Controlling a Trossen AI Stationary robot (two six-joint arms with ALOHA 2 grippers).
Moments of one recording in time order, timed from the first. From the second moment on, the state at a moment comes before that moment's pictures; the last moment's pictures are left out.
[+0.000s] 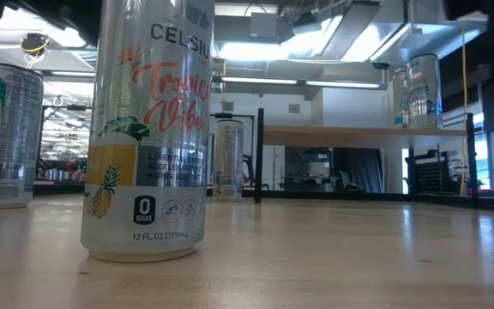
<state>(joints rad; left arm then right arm) -0.47 1.37 0.60 0.40 -0.46 -0.17 0.42 0.94 1.05 -1.35 0.15 1.17</state>
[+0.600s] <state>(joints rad) -0.50 1.37 0.60 0.38 -0.52 -0.26 0.62 1.10 0.96 -1.40 0.06 1.46</state>
